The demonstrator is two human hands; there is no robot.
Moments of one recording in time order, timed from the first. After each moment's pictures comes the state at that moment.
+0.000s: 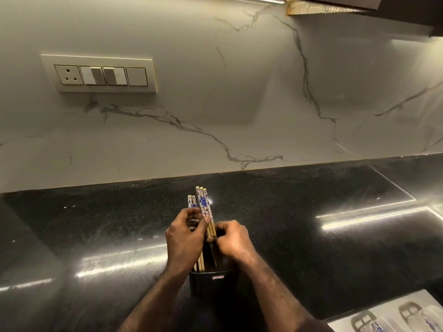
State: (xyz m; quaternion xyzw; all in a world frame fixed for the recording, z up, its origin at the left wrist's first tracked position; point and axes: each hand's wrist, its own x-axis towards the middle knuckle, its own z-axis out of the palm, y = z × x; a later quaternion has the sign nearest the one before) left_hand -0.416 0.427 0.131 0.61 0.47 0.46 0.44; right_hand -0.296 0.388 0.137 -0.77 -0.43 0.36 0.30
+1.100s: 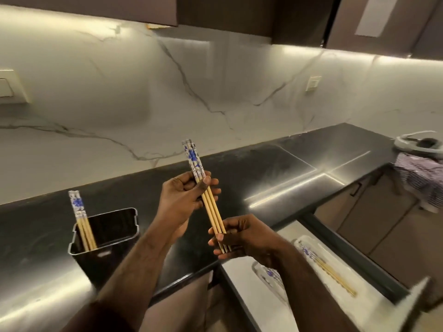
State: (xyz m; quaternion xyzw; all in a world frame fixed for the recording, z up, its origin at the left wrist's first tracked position) left_hand -0.261 0.229 0.242 0.56 0.19 0.34 0.73; right_hand -0.140 0.088 0.202 -0.63 -0.35 0.49 0.49
